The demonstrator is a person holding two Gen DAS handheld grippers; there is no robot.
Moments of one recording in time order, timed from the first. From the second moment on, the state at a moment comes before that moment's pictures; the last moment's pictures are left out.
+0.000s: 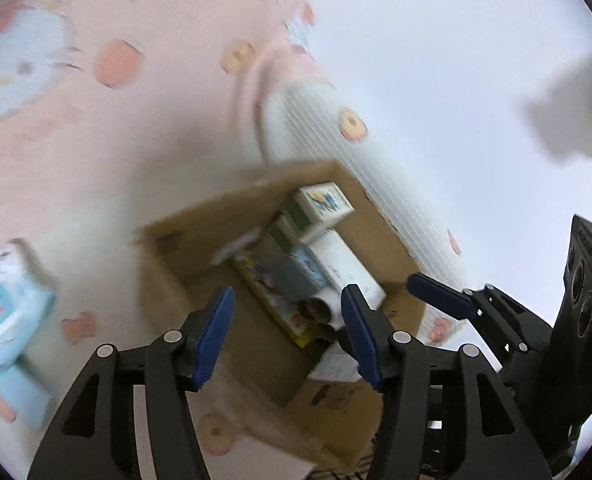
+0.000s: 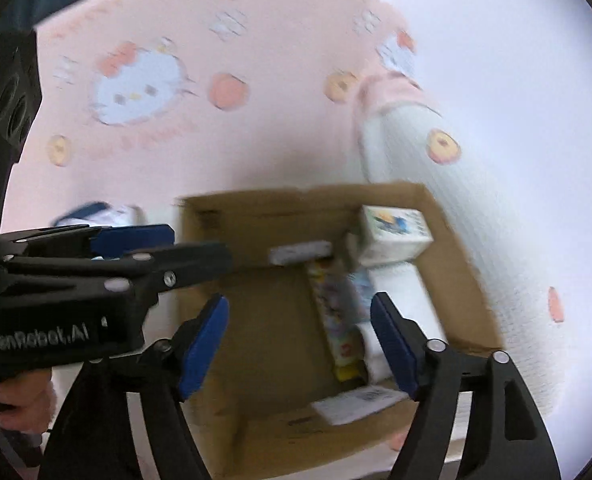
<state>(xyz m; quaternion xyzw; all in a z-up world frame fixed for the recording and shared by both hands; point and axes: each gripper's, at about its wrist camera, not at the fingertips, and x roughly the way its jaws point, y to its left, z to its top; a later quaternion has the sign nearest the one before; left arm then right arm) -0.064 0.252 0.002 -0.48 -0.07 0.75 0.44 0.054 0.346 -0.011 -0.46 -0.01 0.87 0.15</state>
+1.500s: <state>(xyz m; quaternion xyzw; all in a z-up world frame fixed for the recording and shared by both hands) -0.062 -0.009 -0.162 -0.48 -0.14 0.85 0.18 -0.028 0.160 -0.186 -0.45 0.00 0.89 -0.09</state>
